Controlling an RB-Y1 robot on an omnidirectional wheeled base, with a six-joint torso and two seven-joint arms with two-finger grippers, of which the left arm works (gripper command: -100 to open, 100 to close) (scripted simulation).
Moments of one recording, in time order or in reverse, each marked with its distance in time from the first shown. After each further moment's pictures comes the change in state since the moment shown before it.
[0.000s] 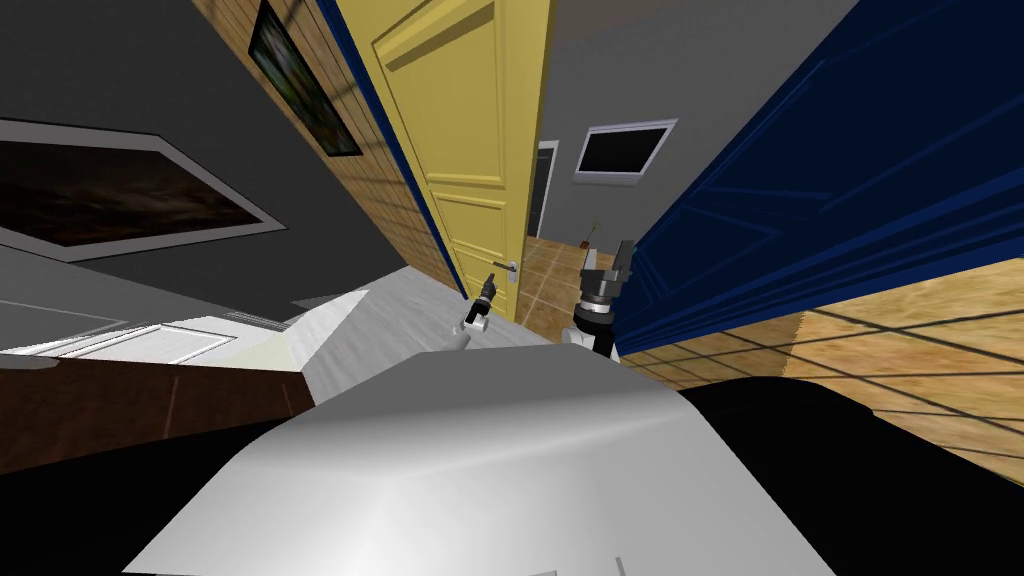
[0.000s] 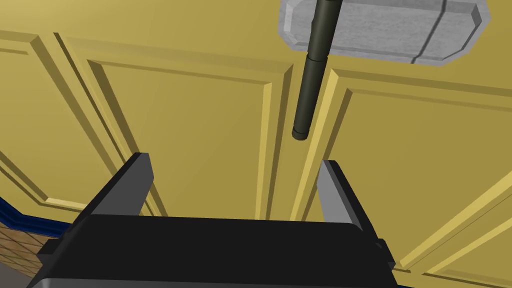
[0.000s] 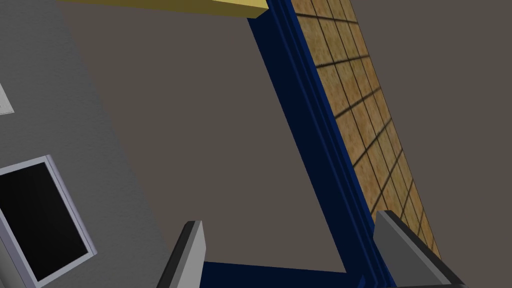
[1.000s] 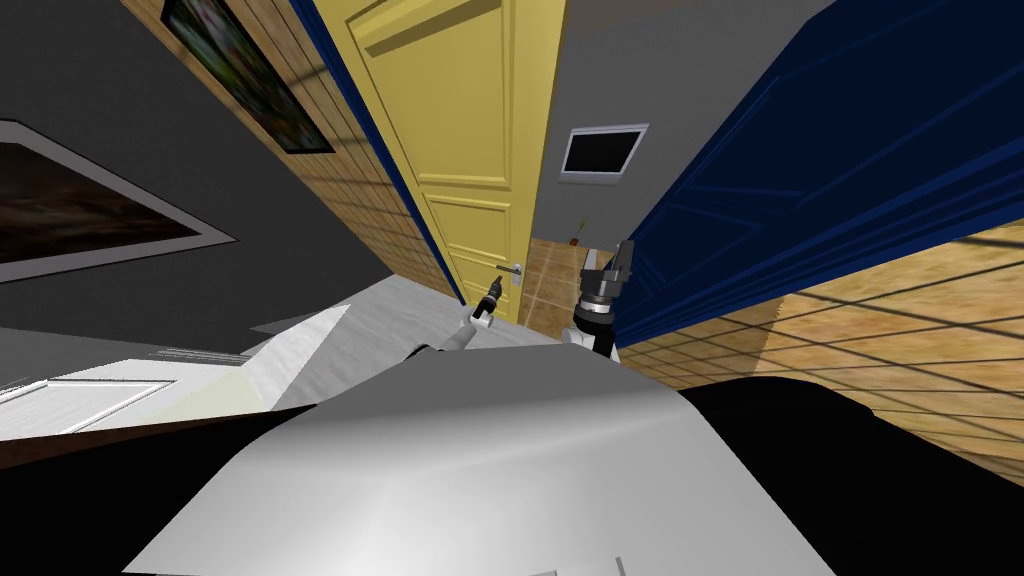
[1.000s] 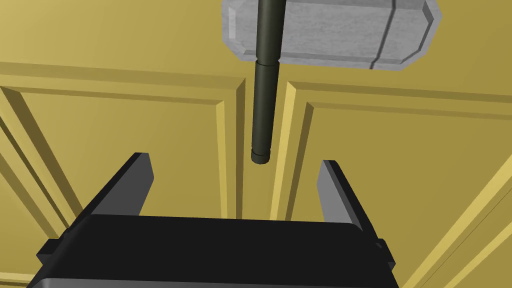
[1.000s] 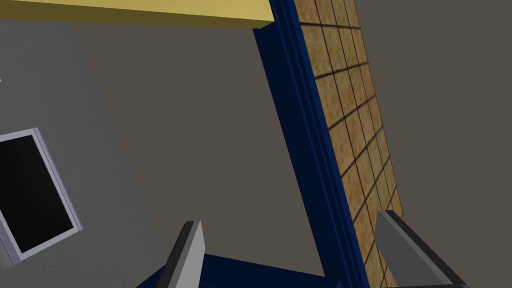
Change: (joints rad) arm -0.167 -0.029 -0.056 0.260 0.040 0.002 0.001
